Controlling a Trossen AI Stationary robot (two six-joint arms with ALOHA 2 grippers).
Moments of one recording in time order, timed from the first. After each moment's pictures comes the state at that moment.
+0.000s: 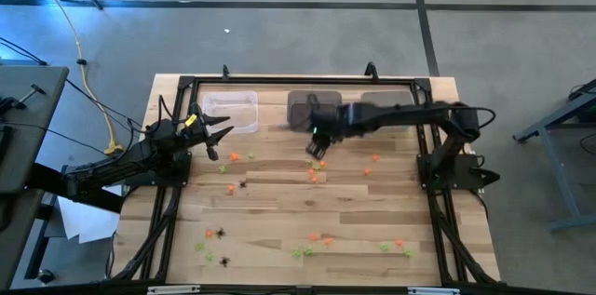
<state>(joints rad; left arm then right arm) 0.40 0.00 0.01 0.01 -0.03 0.21 -0.07 1.78 1.49 -0.87 0.26 0.46</state>
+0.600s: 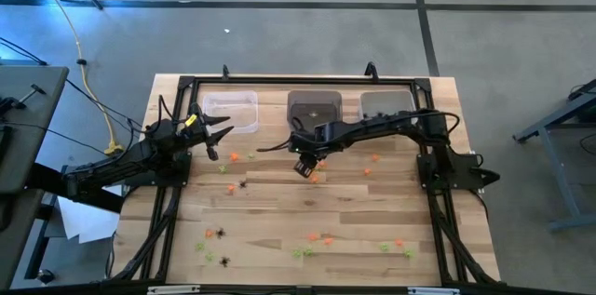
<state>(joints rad) 0.40 0.00 0.01 0.01 -0.03 0.21 -0.05 2.03 1.48 -0.72 0.13 0.51</state>
